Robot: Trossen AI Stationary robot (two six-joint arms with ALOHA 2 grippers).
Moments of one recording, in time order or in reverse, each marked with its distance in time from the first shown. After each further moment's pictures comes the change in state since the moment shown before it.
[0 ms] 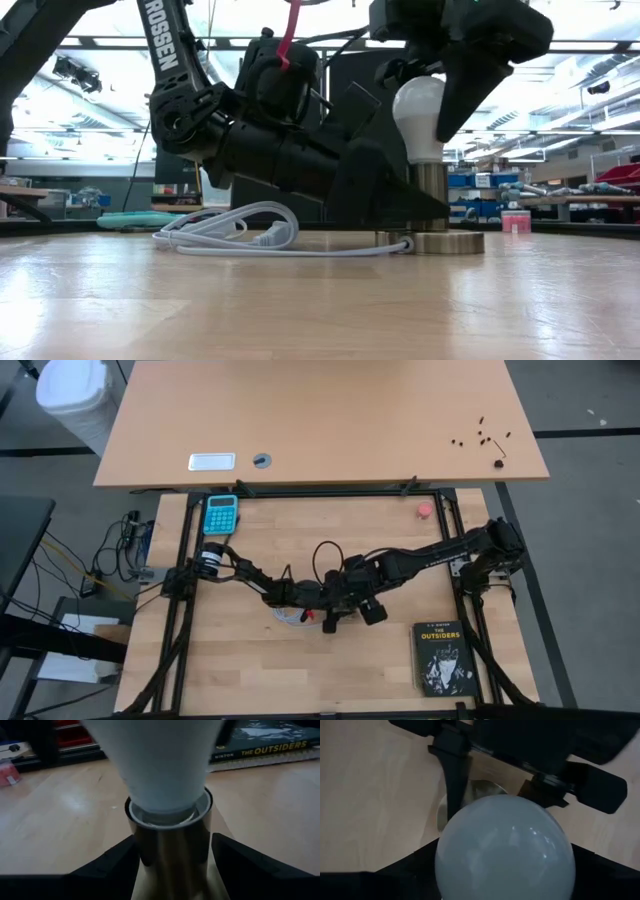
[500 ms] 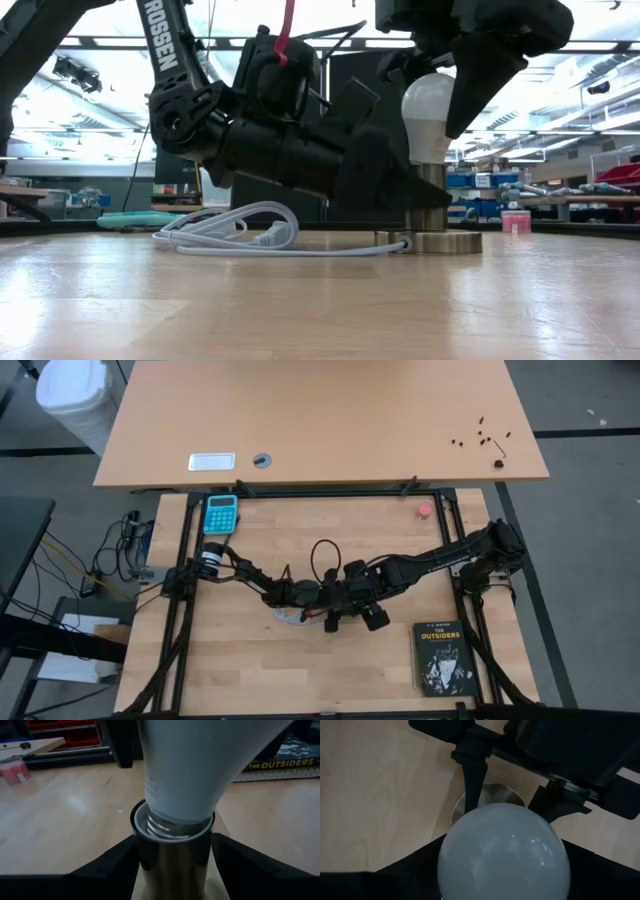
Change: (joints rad) left arm 0.001 0.000 -0.001 0.038 -0.033 -0.058; right arm 0.044 0.000 0.000 0.001 0.022 0.008
